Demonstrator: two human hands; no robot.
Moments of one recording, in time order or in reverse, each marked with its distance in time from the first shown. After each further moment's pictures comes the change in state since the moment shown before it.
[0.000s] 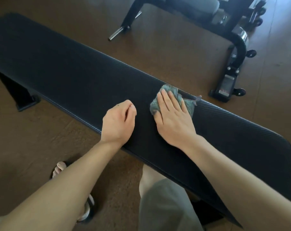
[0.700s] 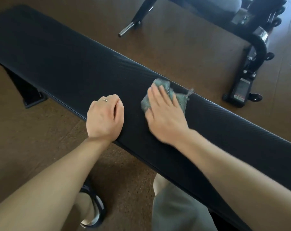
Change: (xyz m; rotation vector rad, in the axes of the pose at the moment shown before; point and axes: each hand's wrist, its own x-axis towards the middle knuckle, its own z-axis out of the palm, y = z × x) left_hand 0.041 -0.077 -0.043 0.266 0.140 -0.024; right_hand 0.065 -0.068 0.015 -0.076 -0.015 -0.121
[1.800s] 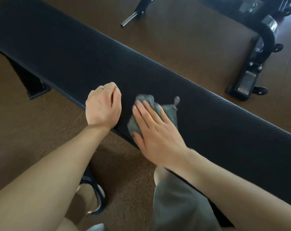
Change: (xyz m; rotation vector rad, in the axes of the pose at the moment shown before) left_hand 0.001 0.004 0.000 -0.010 0.007 -0.072; right_hand -0.070 -0.021 0.020 -0.079 0.035 -0.246
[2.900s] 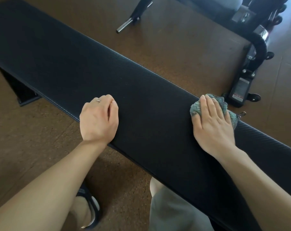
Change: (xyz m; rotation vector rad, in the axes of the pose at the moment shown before) left_hand -0.001 0.002 0.003 0.030 0.023 0.014; right_hand -0.016 0.118 -0.033 0.109 -0.062 0.672
